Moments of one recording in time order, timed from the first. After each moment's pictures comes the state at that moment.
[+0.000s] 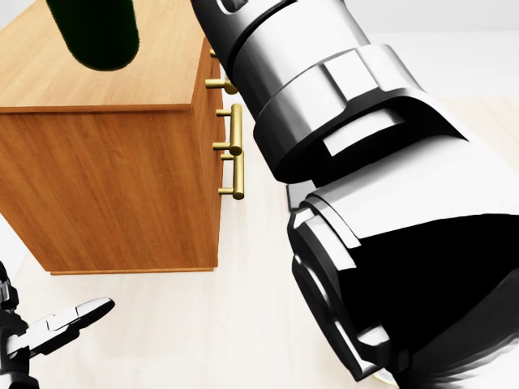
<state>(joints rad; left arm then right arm) 0.08 0.03 0.24 -0.10 -0.16 -0.09 0.25 -1.91 0.05 -0.16 1.34 0.04 0.09 0.03</state>
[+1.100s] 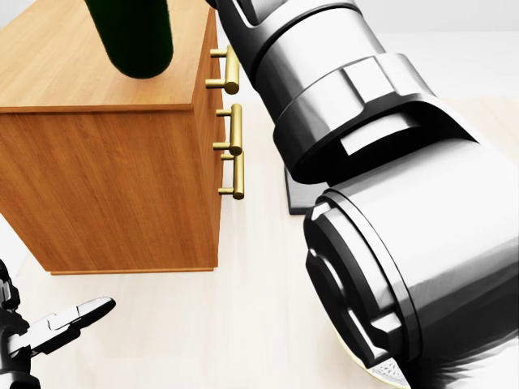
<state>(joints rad) 0.07 0.03 0.24 -0.09 -0.16 -0.09 0.25 -1.87 0.02 -0.17 1.35 -0.05 0.09 0.01</state>
